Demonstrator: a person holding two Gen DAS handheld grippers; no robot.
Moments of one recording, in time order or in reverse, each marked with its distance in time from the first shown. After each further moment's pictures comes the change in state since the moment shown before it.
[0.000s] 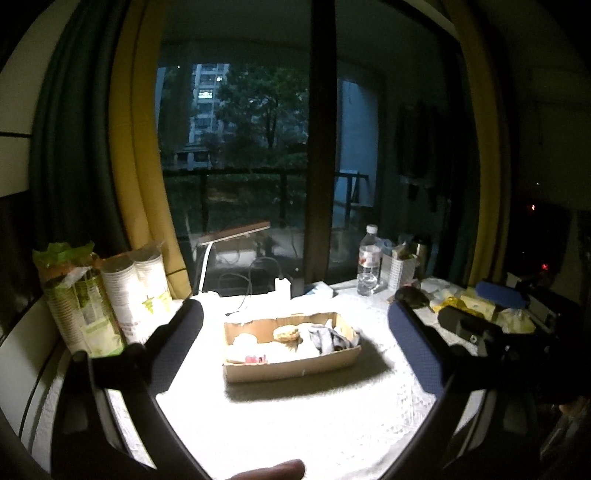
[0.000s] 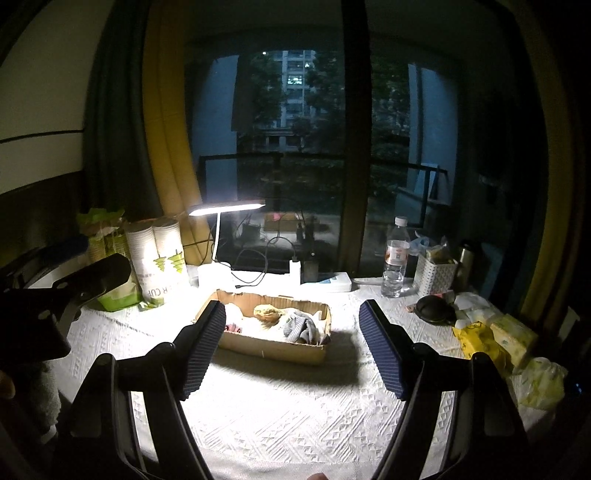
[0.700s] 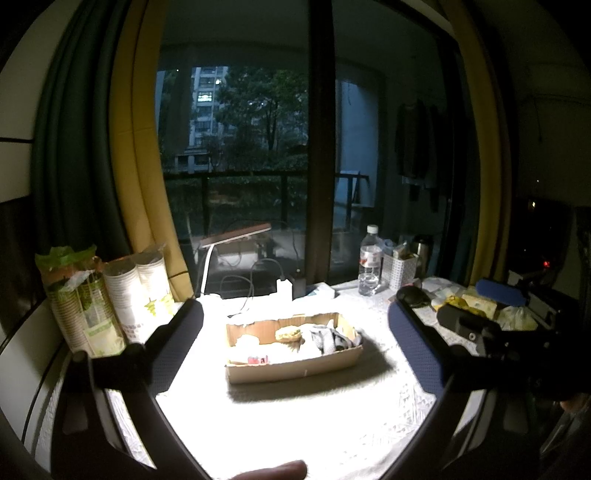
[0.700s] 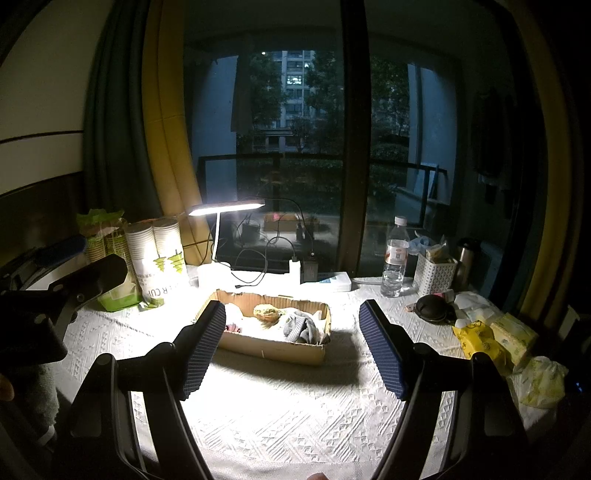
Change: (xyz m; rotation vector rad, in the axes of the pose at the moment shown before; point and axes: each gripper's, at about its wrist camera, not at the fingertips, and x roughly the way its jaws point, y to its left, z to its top) left arm -0.001 0.000 0.000 0.004 -0.002 0.002; right arm 0.000 -0.001 0.000 0.000 0.000 0.001
